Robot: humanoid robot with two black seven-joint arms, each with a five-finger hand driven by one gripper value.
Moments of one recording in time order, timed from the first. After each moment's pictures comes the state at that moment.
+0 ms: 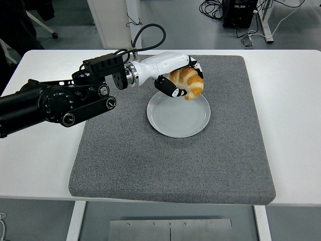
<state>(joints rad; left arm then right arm) -1.29 0.23 0.00 -0.99 1.18 0.12 -0.24 -0.10 0.00 0.00 0.15 -0.11 0.02 0.41</state>
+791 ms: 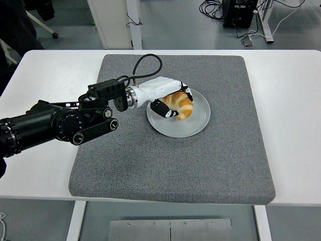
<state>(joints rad) -1.19 0.16 0.06 -0.88 1.23 0.17 -0.24 -0.10 0.00 0.00 0.15 -0.11 0.02 0.41</state>
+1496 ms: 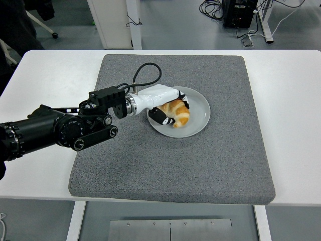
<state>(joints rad) -1.18 0.15 0.13 -0.86 1.23 0.20 -0.24 -0.10 0.00 0.00 0.15 -0.11 0.02 0.41</state>
